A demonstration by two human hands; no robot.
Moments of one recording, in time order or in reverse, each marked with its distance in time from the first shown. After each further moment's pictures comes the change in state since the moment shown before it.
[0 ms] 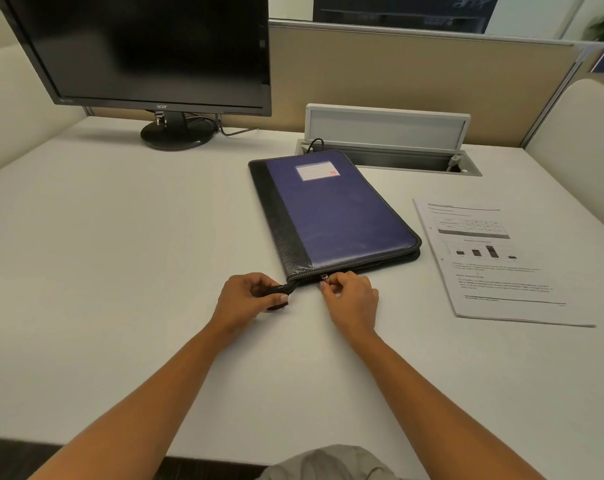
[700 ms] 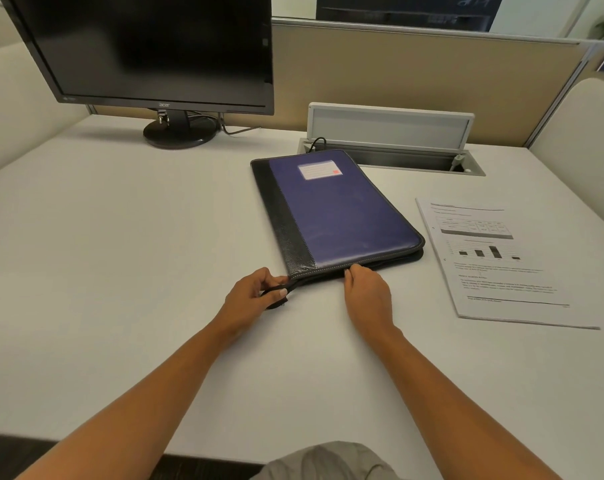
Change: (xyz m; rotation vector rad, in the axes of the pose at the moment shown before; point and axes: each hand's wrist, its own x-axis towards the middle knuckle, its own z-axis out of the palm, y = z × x) left_hand 0.003 -0.005 0.003 0.003 -0.076 0.016; right_hand 0.017 0.020 -0.010 -0.160 0.065 -0.150
